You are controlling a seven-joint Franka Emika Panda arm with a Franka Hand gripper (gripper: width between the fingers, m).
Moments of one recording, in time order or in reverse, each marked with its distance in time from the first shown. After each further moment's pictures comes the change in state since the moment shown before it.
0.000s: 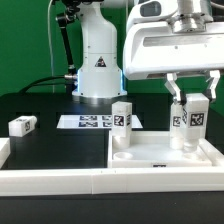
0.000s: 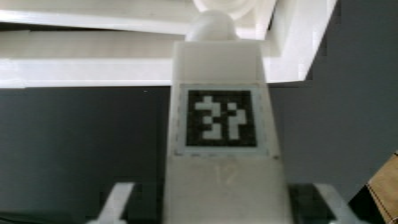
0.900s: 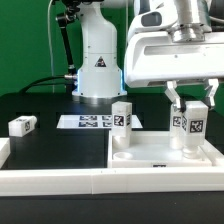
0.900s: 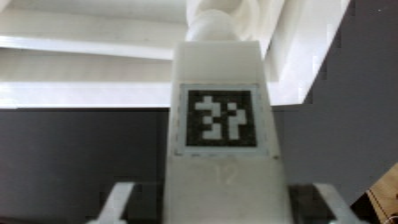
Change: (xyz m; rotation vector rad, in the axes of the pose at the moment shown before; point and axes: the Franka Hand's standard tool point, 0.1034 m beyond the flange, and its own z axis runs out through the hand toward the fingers) arm -0.017 -0.004 0.008 -0.002 -0.002 -0.015
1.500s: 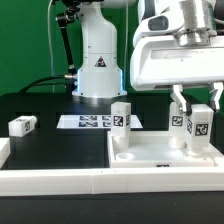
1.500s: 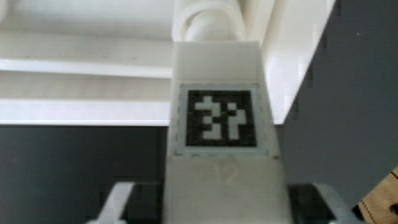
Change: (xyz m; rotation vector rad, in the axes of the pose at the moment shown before) arm -0.008 -0.009 0.006 0.005 -0.016 -0.020
